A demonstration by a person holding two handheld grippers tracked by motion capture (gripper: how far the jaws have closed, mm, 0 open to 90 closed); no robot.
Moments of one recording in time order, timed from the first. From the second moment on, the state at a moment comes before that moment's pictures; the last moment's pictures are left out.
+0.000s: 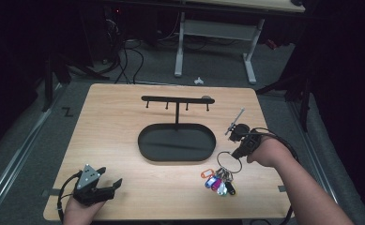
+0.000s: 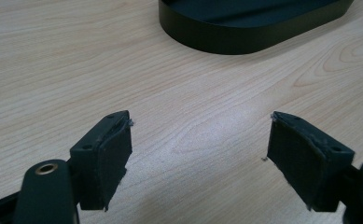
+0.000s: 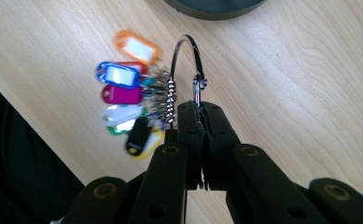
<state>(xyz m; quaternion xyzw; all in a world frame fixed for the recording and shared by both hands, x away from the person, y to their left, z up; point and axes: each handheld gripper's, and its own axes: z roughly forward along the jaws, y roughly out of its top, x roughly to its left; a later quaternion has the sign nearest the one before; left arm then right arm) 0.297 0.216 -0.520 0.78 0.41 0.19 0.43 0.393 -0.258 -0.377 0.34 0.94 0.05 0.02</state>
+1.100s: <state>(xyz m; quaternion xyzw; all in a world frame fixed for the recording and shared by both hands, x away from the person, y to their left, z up) 0.298 0.216 -0.520 0.78 0.41 0.19 0.43 0.401 -0.246 -0.289 0.34 0.94 0.05 0.07</state>
